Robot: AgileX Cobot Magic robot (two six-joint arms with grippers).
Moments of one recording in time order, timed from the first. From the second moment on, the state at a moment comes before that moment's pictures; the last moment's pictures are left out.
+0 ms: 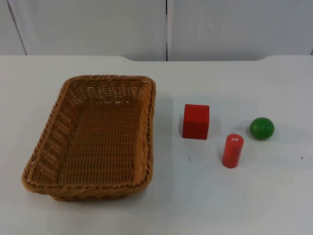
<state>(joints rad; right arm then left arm) 0.10 0.00 -0.52 0.00 1.08 -0.02 0.05 0.44 -0.65 -0.21 0.79 0.07</state>
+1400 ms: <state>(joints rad) 0.10 0.67 -0.71 0.00 0.78 -0.02 0.05 0.85 -0.71 -0.37 0.78 0.26</state>
